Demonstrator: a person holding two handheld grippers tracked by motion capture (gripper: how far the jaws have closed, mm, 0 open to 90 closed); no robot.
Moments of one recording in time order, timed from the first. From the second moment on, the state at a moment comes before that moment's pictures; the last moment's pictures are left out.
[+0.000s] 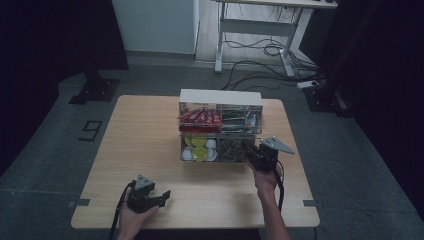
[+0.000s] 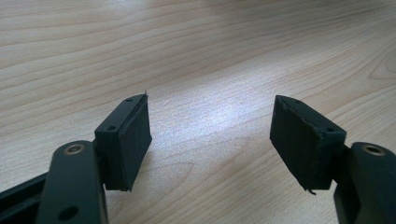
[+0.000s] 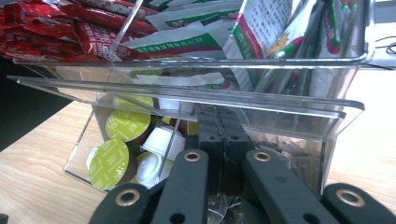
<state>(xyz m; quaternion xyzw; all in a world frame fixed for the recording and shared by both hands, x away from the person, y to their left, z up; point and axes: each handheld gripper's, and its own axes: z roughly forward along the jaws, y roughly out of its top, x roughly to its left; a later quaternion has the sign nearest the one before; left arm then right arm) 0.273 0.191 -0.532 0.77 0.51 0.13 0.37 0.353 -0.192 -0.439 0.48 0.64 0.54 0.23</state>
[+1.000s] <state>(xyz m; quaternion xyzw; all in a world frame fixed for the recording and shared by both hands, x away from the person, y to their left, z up) 0.284 0.154 -0.507 0.77 0.48 0.18 0.39 0.353 -0.200 -0.440 0.47 0.65 0.55 0.23</state>
